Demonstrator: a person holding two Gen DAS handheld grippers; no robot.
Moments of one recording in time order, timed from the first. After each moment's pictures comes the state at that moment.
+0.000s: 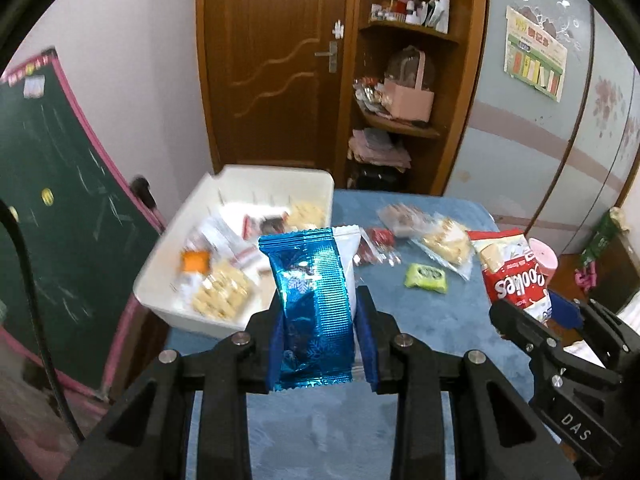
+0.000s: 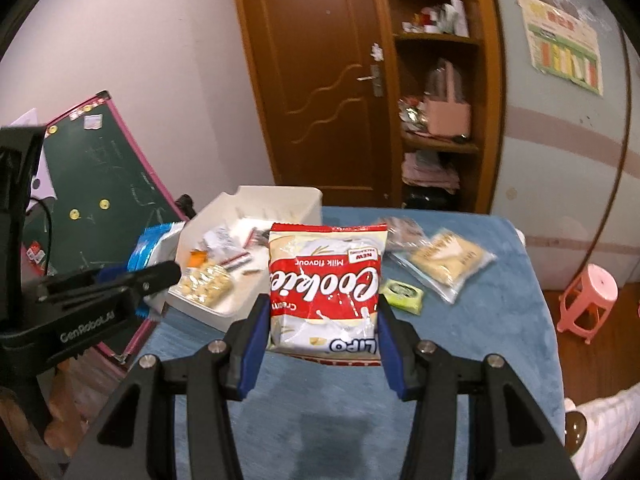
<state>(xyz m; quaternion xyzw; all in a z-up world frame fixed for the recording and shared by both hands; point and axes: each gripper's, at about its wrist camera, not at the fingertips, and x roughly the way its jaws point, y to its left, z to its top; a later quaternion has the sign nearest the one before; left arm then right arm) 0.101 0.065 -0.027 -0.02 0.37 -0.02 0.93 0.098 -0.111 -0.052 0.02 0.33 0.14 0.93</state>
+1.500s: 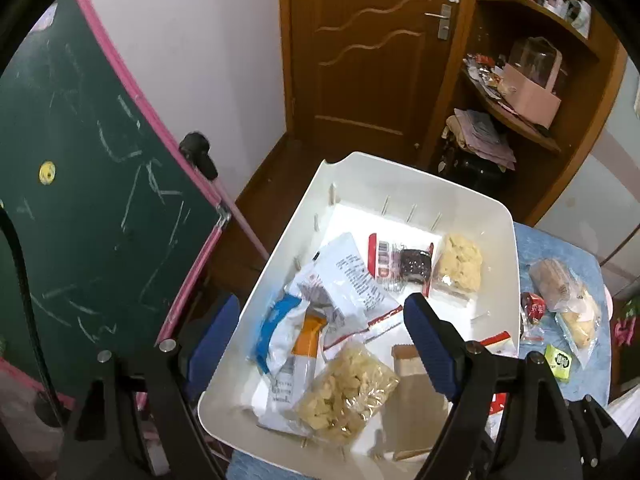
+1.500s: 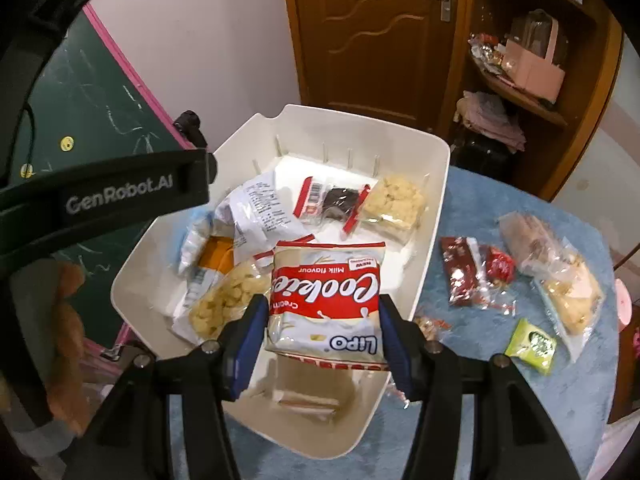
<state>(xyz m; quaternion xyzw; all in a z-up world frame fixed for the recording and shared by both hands) 0.293 0.221 -0.105 -0.08 0.47 0.11 0.87 0.260 0.065 -0.132 -0.04 0.48 0.16 0.86</state>
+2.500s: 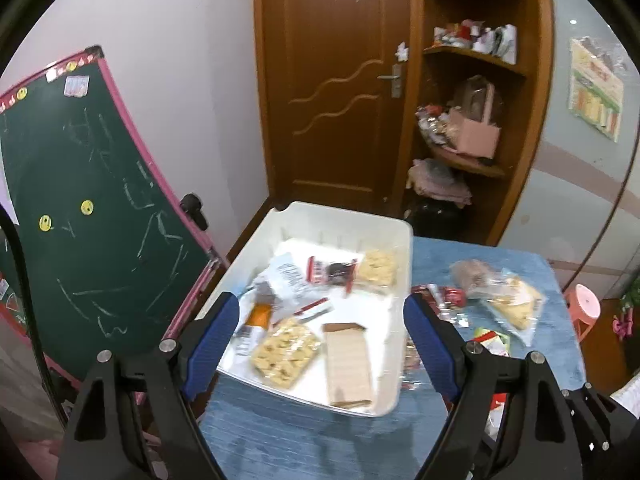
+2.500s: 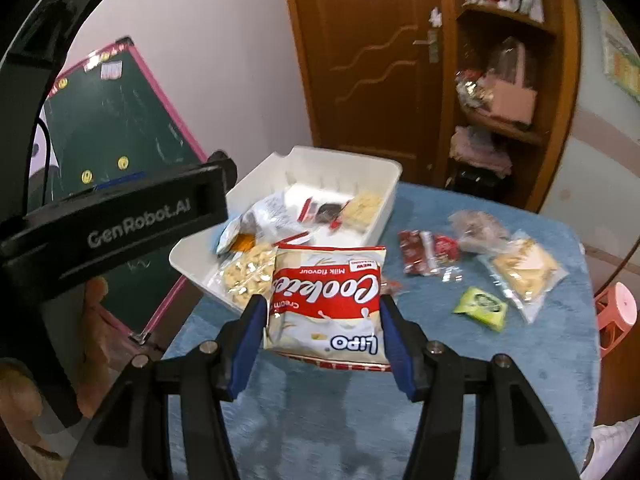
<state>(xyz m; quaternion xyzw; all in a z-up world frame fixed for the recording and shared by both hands) 0.160 0.106 -0.018 -0.04 0.34 0.08 0.94 0.150 -0.026 -0.068 -0.01 0.39 0.19 0.90</state>
